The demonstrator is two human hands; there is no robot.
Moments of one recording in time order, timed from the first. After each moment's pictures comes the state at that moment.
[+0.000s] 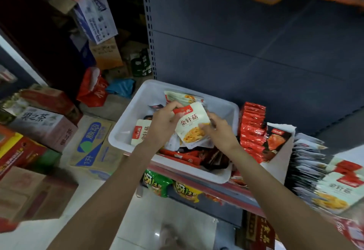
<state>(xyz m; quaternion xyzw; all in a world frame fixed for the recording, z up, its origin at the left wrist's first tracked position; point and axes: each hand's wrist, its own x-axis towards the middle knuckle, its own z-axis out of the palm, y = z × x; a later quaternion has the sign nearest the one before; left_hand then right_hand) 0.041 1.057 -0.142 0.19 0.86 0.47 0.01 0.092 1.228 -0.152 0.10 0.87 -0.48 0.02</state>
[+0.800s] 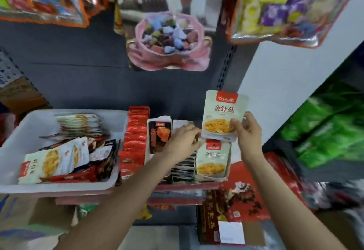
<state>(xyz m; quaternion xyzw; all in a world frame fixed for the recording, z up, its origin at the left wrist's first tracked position) 0.197 1.376 -0.138 0.47 0.83 0.27 0.11 0.314 1.509 -0.094 0.27 0.67 -0.60 -0.33</state>
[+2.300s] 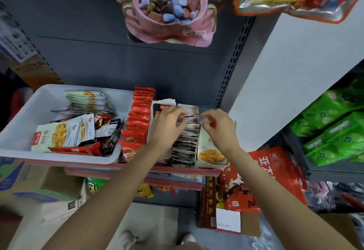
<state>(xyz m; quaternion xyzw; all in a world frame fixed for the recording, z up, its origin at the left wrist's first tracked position) 0.207 1.341 -0.132 0.35 0.87 0.33 -0.04 0.294 1.484 -0.123 0.16 0.92 -0.31 -0.15</state>
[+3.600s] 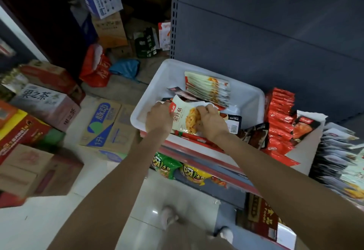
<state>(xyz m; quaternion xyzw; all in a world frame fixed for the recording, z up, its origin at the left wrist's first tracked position) 0.024 0.994 -0.209 0.03 0.97 0.23 0.04 0.061 1.150 -0.201 0.04 0.98 -0.13 0.13</state>
